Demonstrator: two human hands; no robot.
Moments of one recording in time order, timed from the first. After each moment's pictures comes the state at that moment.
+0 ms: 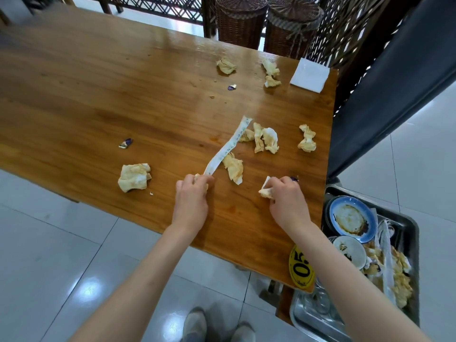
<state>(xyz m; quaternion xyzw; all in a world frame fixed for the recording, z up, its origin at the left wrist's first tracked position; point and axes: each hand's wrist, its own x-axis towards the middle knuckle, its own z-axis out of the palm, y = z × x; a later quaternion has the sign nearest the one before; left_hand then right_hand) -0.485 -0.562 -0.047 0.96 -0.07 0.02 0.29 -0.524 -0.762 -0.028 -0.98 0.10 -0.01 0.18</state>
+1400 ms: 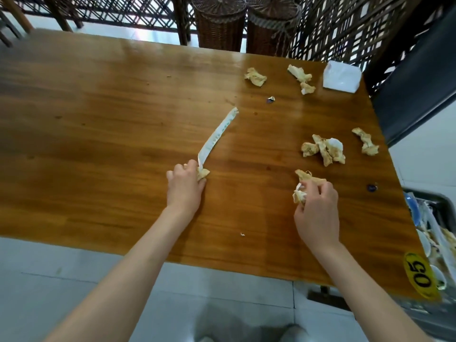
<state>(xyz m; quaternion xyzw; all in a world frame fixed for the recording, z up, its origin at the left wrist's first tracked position) -0.308 -0.401 -0.044 0.98 -0.12 -0.02 0.14 -0.463 -0.594 -0.020 -0.94 0.31 -0.12 0.13</state>
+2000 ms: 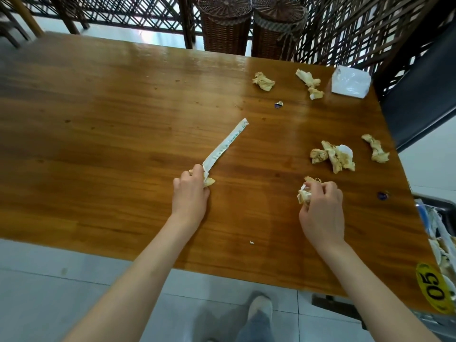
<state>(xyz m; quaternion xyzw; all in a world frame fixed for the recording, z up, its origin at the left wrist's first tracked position) -0.310 -0.394 -0.037 0.98 -0.11 -0.02 0.17 -0.443 -0.595 -0.022 -0.94 0.30 -0.11 0.13</state>
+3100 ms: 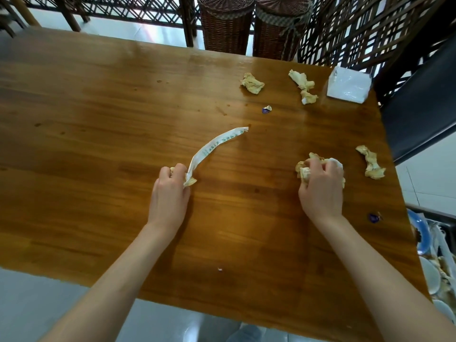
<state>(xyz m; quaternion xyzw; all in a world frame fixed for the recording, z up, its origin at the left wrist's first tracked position) -0.297 -0.425 -0.034 0.96 -0.12 0.03 0.23 -0.380 -0.685 -0.030 -0.94 0.28 -0.14 0.11</state>
